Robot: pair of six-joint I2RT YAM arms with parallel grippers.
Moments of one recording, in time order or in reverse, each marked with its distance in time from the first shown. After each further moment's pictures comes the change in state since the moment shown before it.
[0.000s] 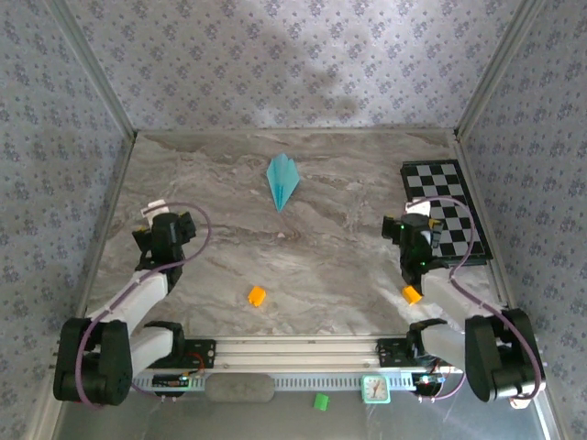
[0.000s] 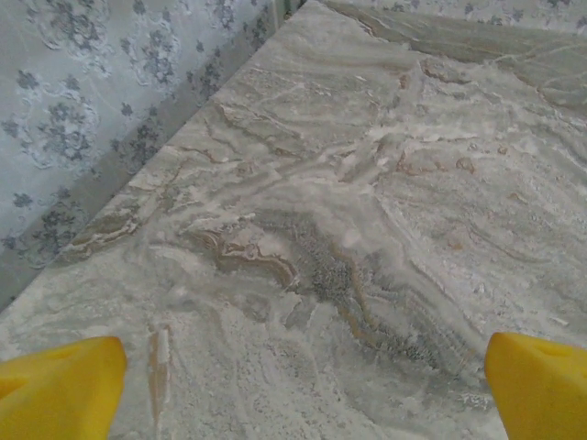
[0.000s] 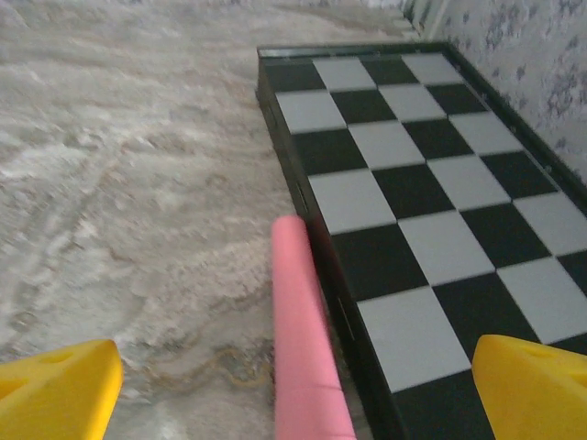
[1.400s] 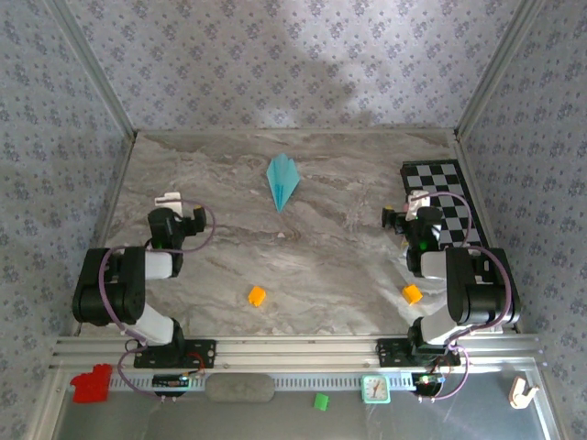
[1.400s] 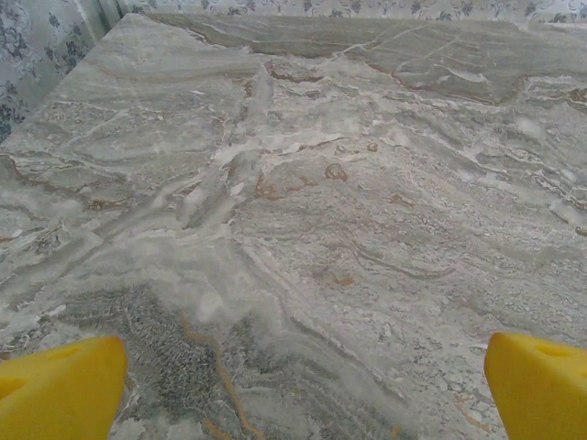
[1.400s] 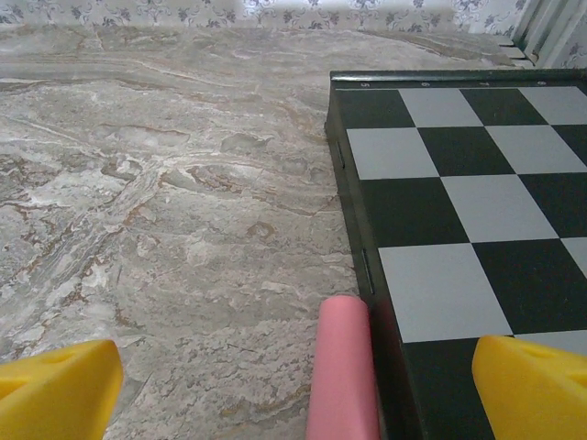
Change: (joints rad) left arm 0.120 0.444 0.032 0.507 0.411 0.183; right arm -0.213 0.393 0.026 0.483 -0.404 -0.128
